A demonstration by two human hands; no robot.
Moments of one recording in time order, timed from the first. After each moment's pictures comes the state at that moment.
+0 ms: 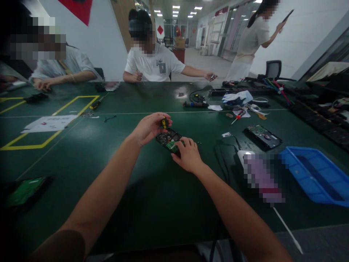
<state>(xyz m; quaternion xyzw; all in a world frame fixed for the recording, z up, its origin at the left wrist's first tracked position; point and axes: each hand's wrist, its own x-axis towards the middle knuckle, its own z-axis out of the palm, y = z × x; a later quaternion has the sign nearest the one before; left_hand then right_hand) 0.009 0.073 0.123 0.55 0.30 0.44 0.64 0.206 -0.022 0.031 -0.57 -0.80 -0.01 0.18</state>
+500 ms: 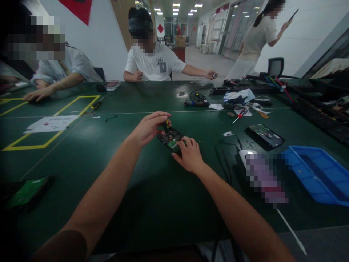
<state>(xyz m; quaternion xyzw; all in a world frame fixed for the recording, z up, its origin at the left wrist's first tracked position) 0.009 0.067 0.127 0.57 0.34 0.42 0.62 0.207 -0.022 0.028 -0.58 -0.79 -0.01 0.18</state>
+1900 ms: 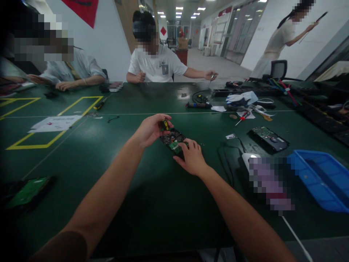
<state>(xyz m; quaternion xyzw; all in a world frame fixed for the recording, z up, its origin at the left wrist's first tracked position) 0.013 0.067 0.128 0.46 0.33 0.47 0.68 0.212 -0.019 0.021 -0.57 -0.80 0.00 0.18</state>
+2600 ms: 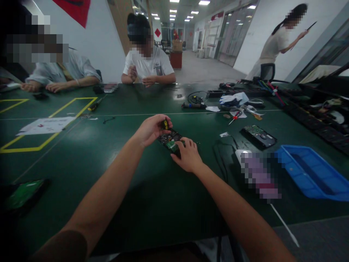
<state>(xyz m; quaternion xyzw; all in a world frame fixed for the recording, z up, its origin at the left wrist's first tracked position) 0.015 0.068 0.121 0.48 0.28 0.46 0.69 0.205 -0.024 0.025 -0.58 -0.80 -0.02 0.18</state>
